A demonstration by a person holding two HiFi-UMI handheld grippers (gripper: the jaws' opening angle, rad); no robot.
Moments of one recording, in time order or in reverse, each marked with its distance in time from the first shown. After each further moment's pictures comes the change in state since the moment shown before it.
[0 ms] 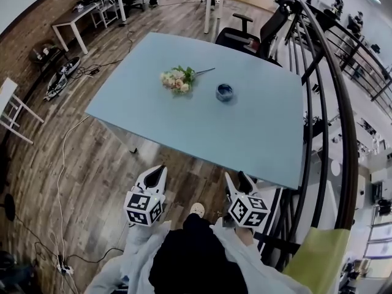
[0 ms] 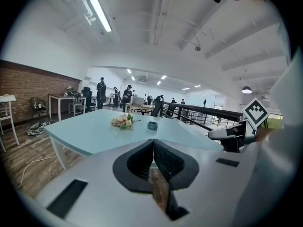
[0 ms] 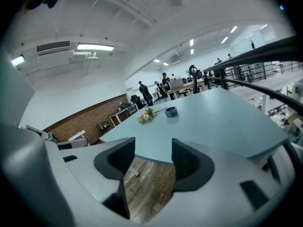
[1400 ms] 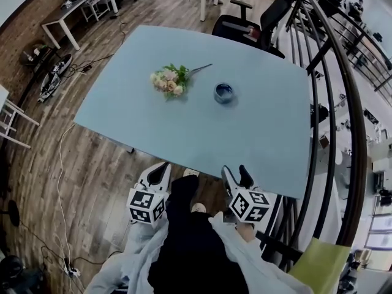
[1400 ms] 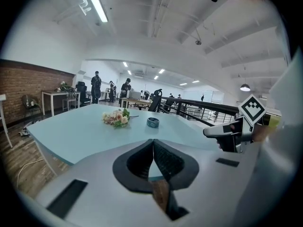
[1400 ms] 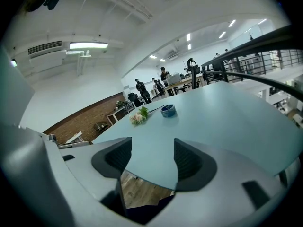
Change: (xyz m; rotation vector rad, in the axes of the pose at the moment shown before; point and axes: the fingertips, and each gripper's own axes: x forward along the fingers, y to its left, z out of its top) left arm 0.091 0.017 -0.005 0.005 0.072 -0.047; right arm 0.080 -0.029 0.020 0.043 0.040 -0.010
